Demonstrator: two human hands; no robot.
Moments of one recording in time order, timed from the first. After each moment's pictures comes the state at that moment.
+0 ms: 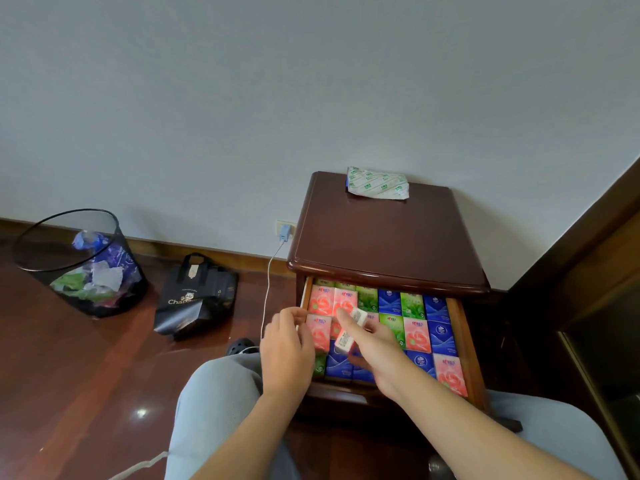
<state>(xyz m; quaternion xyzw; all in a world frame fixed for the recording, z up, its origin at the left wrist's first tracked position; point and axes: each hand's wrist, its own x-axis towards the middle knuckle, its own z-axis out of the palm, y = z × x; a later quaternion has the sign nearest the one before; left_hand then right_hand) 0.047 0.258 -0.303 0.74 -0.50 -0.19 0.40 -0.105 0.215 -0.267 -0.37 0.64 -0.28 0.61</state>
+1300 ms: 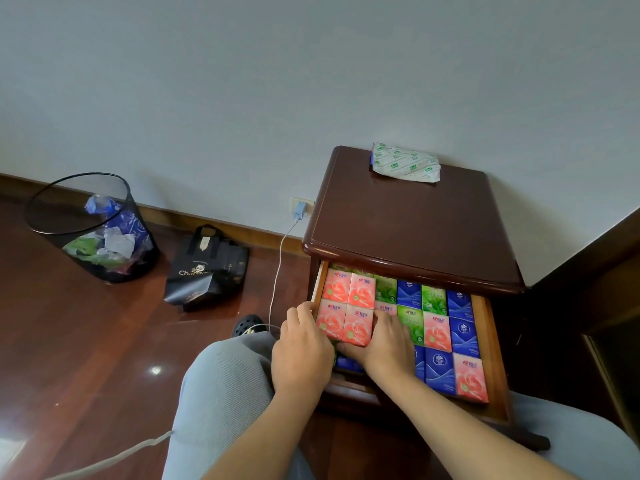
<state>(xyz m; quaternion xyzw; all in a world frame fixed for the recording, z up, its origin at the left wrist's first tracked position) 0.039 0.255 -0.309 0.80 -0.52 -0.17 0.25 -0.100 0.203 -0.321 -0.66 0.71 -0.09 0.20</state>
